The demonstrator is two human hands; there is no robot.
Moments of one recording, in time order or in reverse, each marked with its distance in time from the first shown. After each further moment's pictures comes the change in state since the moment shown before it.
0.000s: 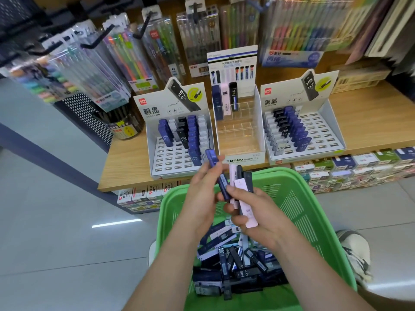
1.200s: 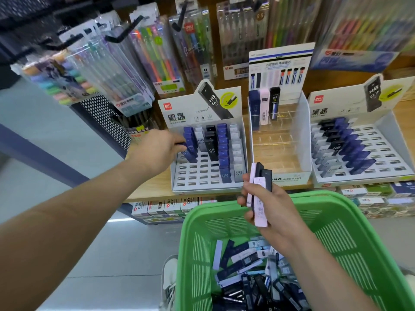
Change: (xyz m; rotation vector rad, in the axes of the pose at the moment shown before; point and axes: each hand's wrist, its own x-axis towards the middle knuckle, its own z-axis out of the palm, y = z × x) left_hand 0.129 0.110 -0.144 1.732 0.017 0.492; right_hand 0.072 -0.008 0.032 -0.155 0.188 -0.124
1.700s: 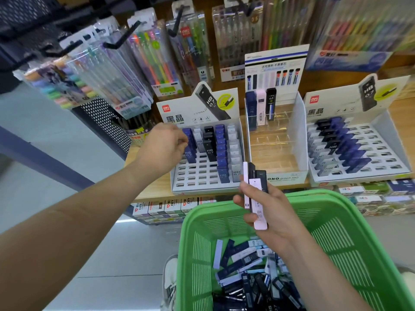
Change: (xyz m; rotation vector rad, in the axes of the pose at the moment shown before) left_hand 0.005 0.015 0.002 -0.003 0.192 0.000; right_hand -0.008 -0.001 0.003 0.111 -0.035 0.011
